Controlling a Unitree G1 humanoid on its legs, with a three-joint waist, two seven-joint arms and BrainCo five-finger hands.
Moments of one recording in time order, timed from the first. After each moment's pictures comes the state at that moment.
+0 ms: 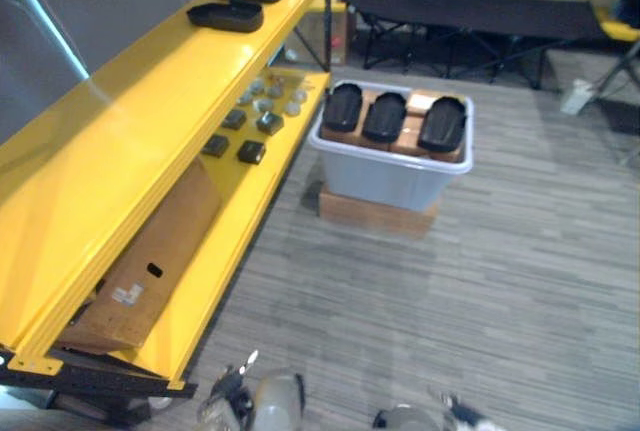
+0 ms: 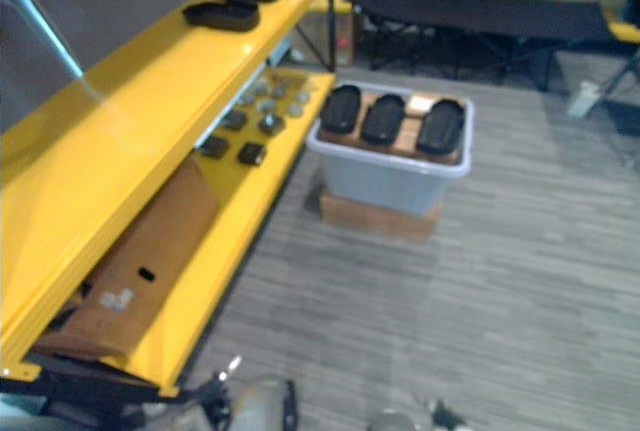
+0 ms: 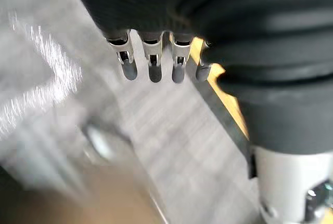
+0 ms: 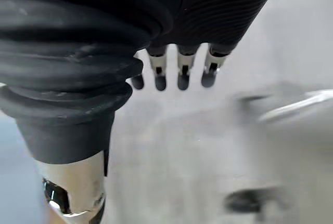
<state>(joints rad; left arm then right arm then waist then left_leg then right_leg) 0.15 0.04 0.27 0.92 -0.29 0.10 0.07 -0.05 -0.14 -0.25 0.98 0.11 0.05 0.09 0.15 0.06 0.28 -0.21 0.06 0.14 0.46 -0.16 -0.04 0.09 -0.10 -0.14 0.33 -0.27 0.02</state>
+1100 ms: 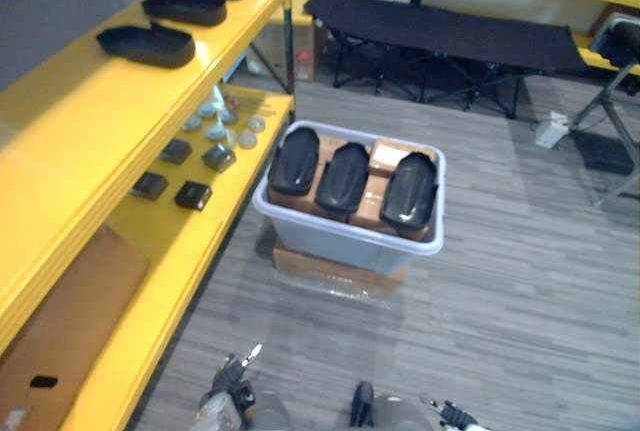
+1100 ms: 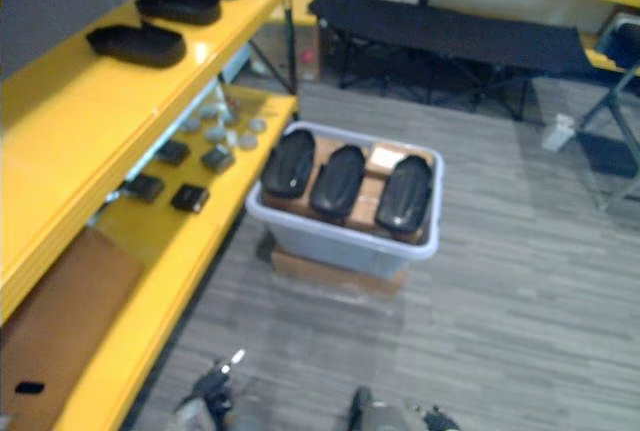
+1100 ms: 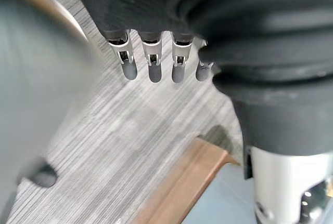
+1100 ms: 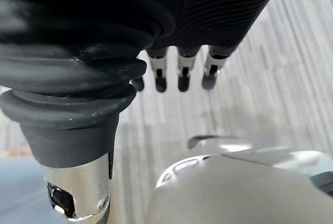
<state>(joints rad) 0.01 0.01 0.22 0.95 -0.30 -0.01 0.06 0.08 -0.09 -0.36 1.06 0.09 0.08 0.07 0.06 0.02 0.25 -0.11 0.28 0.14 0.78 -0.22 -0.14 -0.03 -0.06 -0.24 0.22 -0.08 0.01</state>
